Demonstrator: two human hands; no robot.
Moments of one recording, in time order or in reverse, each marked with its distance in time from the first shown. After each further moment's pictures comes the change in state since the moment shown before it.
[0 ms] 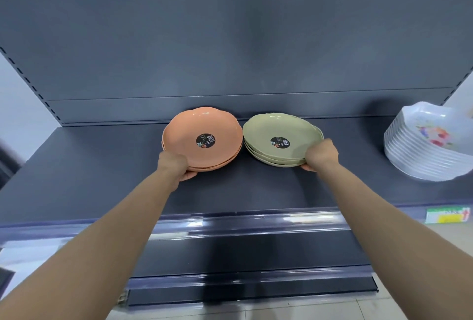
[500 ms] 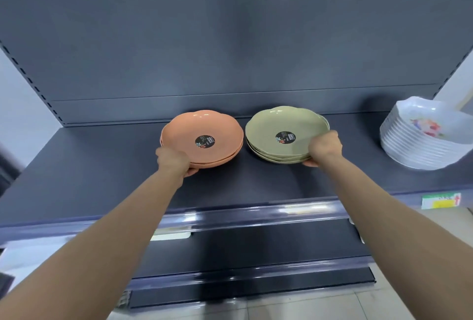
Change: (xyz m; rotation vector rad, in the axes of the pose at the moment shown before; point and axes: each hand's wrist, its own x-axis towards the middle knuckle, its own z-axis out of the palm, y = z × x) left_hand 0.008 -0.004 -0.016 -0.042 0.057 0.042; right_hand -0.034 -0.012 -0.004 0.093 0.076 0.008
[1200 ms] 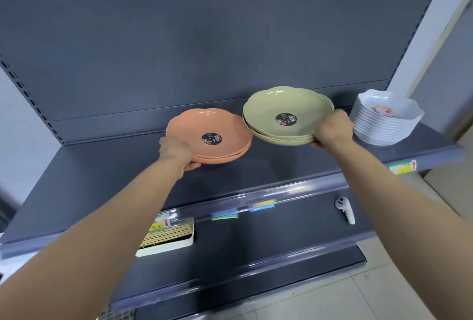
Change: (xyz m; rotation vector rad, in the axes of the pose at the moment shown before) left_hand -0.054 0.036 -0.045 0.236 -0.159 0.163; right_hand -0.096 -0.013 -0.055 0.007 0.206 -0.179
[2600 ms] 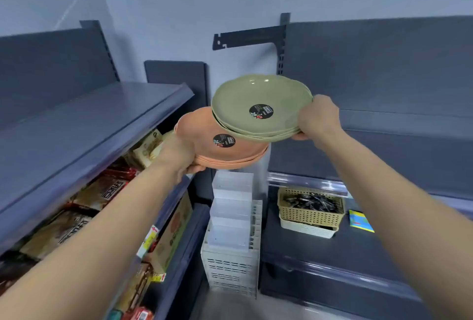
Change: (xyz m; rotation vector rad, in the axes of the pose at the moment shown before) left_hand -0.140 -0.135 -0.531 -0.129 0.323 -0.013; right_hand -0.485 -0.214 0.224 0.082 -0.540 -0.447
